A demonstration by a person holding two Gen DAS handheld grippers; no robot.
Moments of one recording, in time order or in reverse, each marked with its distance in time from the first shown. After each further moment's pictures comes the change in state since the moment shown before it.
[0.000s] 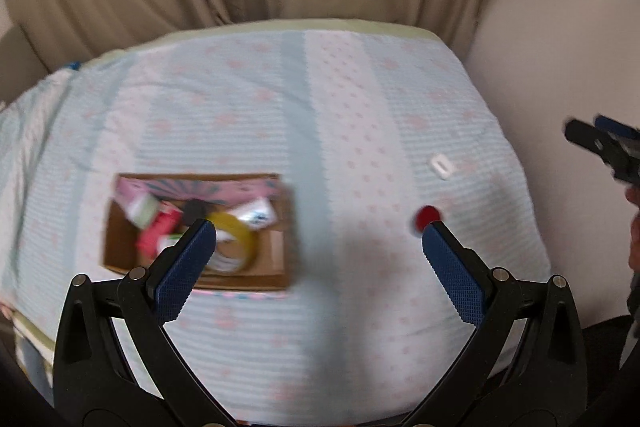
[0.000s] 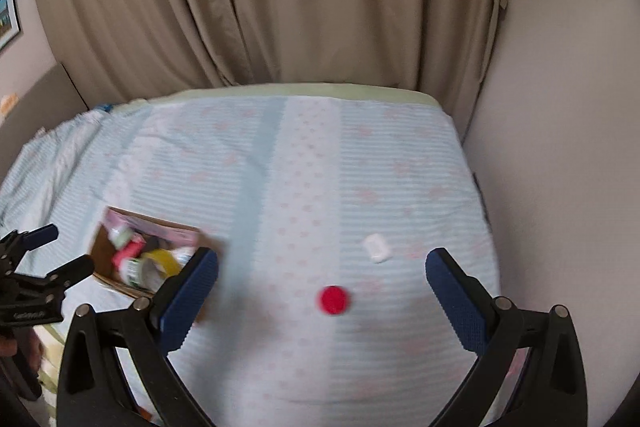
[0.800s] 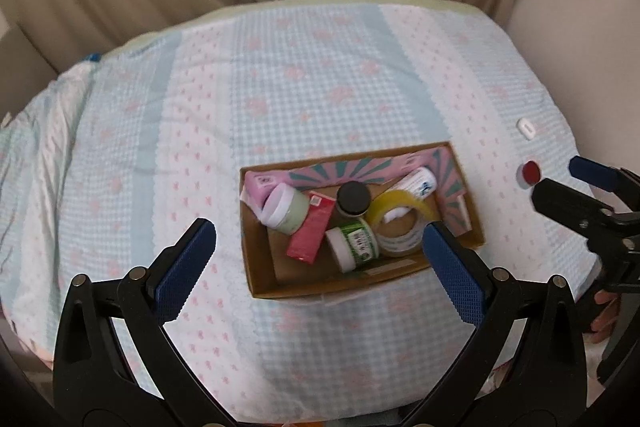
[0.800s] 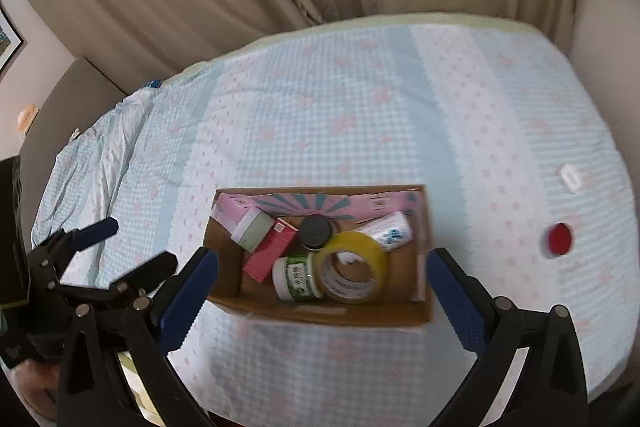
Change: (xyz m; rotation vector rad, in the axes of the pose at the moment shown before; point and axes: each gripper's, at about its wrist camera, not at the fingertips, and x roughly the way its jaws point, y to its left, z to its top) left arm 0.006 0.273 0.007 0.097 0.073 0.027; right arm 0.069 0.300 -0.014 0.156 0.137 0.195
